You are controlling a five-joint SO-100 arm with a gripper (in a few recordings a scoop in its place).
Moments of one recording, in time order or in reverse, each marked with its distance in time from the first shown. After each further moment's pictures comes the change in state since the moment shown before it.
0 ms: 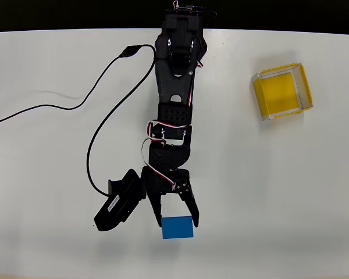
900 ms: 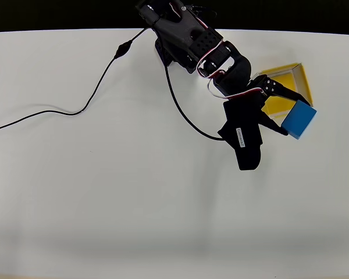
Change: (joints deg) arm -50.3 49.5 29.4 15.9 3.7
